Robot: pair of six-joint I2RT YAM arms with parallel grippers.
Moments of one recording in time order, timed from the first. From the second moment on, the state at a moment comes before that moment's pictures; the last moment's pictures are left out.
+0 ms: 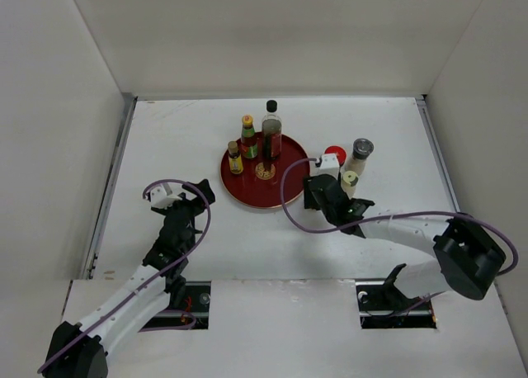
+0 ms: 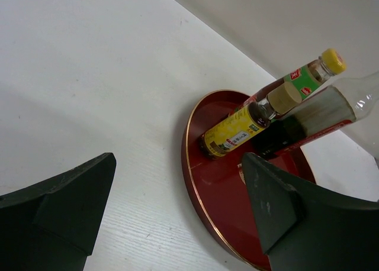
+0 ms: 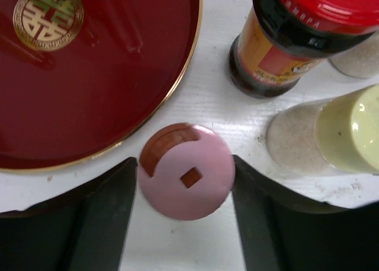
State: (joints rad) left arm -0.49 0.58 0.11 0.37 -0.65 -0.66; right arm 0.80 1.36 0.67 0.02 0.55 0.41
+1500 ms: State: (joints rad) left arm -0.49 0.58 0.11 0.39 -0.64 -0.66; right arm 0.87 1.40 0.95 0.21 0.46 0.30
